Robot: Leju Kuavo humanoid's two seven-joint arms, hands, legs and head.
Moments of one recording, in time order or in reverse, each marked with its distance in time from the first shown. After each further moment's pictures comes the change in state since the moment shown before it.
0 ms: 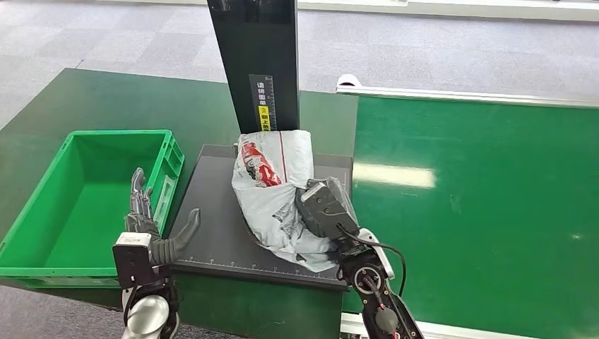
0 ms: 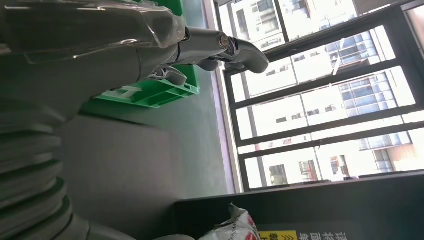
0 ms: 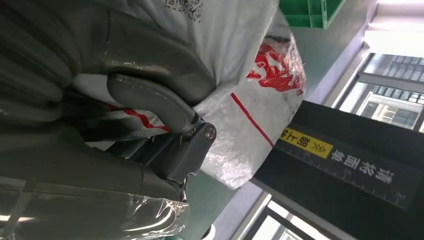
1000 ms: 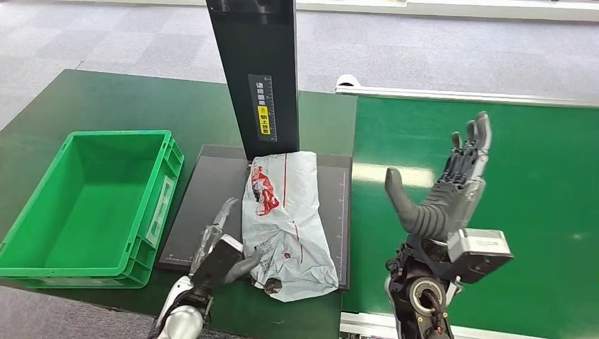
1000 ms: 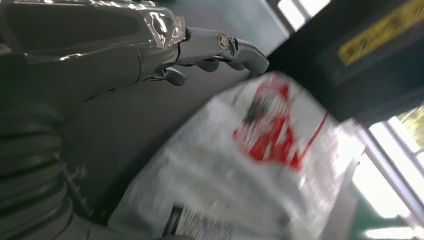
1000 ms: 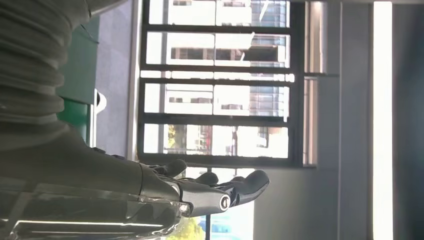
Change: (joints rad) left arm -0.024 -0.015 -0.120 0.200 -0.372 -0.294 0.271; right arm 0.134 -0.026 -0.147 -0.431 -0.253 -0.414 -0.418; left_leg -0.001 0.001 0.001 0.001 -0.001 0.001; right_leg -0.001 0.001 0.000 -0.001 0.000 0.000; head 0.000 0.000
